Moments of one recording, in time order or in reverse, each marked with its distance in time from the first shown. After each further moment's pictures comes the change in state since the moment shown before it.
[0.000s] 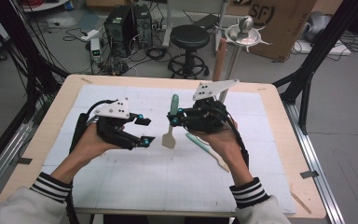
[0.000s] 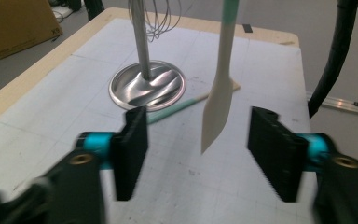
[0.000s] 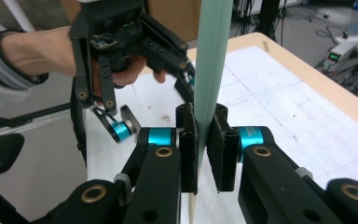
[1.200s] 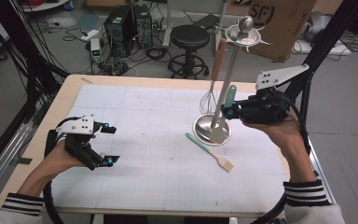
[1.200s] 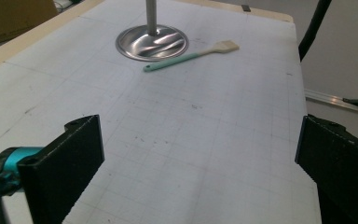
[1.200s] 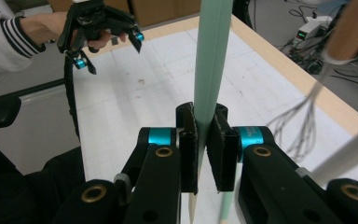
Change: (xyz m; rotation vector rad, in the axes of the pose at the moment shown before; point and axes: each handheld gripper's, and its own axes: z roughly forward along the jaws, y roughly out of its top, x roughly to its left) left arm 0.010 -0.083 -0.050 -0.027 -0.024 -0.059; right arm -0.032 -0.007 -0.119 0.090 -0.077 0.006
